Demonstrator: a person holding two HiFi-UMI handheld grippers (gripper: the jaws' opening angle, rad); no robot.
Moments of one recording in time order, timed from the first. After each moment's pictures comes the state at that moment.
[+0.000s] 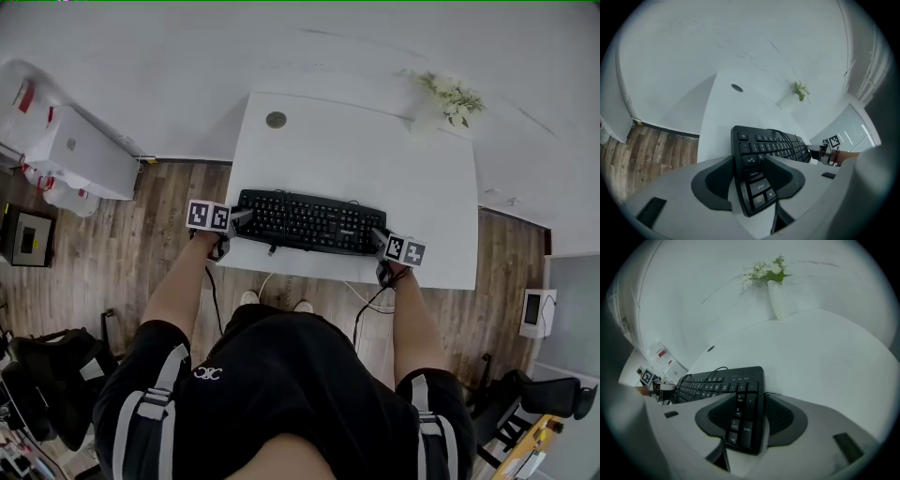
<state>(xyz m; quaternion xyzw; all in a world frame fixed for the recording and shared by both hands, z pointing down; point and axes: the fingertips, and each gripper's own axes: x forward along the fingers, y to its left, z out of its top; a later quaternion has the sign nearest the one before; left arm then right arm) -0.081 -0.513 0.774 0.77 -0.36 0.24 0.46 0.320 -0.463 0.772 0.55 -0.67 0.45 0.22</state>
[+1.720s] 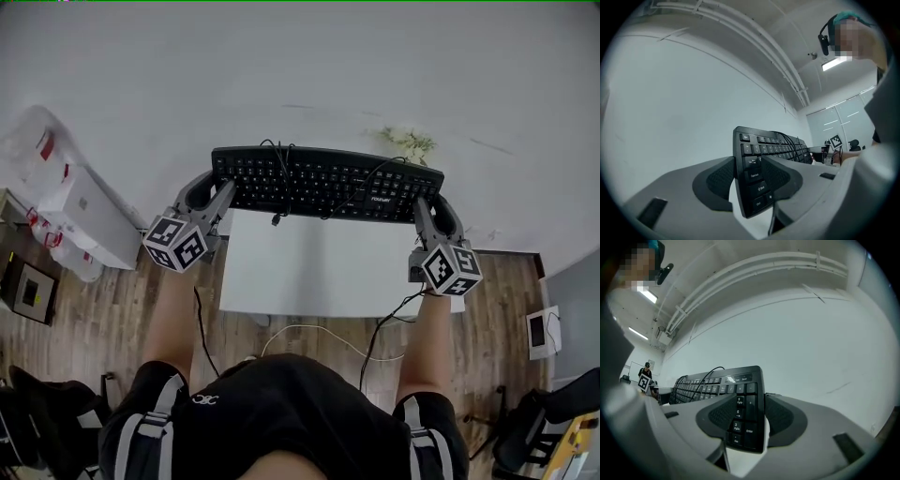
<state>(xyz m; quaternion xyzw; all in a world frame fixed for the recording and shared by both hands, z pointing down) -0.066 -0.510 0.338 0.91 -0.41 -0.08 0.00 0.335 -0.453 0.327 0.63 -0.78 0.01 -0.06</state>
